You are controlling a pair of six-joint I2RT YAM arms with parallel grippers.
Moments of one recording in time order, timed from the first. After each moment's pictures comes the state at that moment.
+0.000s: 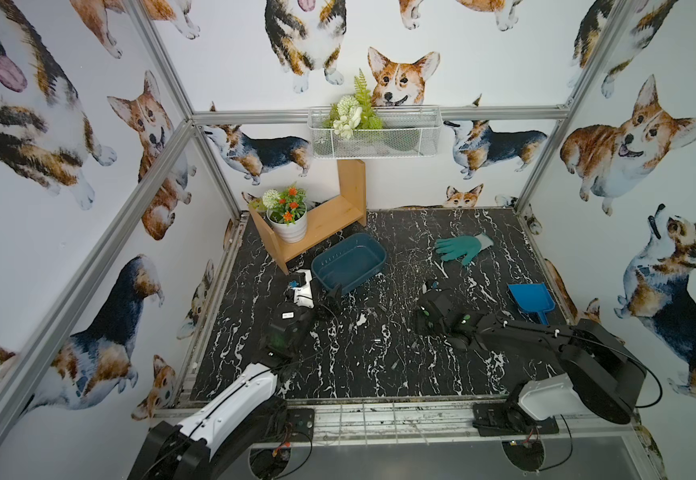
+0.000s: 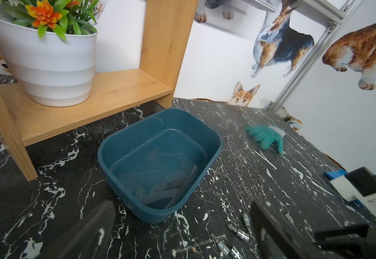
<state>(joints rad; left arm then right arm) -0.40 0.89 0.24 0.48 -0.05 -0.32 0.75 1.43 0.65 -0.19 0.25 0.65</state>
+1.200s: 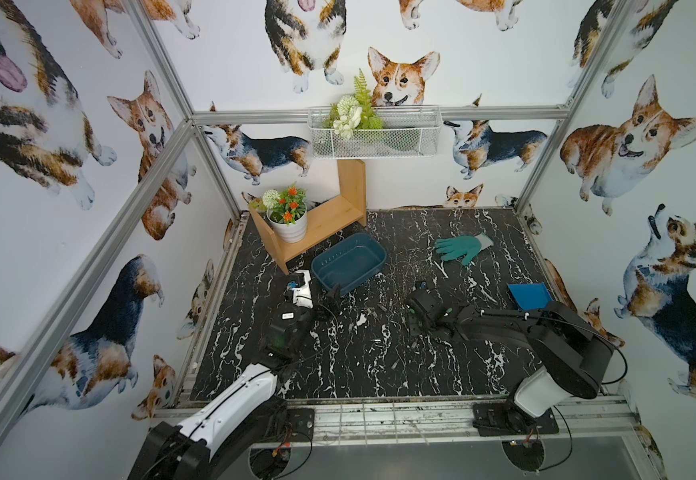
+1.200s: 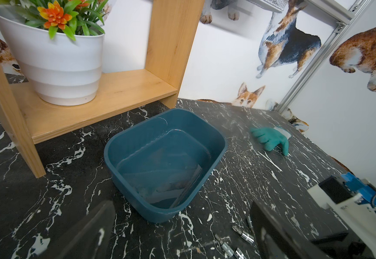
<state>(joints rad) -0.40 0.89 0.24 0.48 -0.08 -0.32 0.77 1.59 0.75 -0.25 0.27 0.65</state>
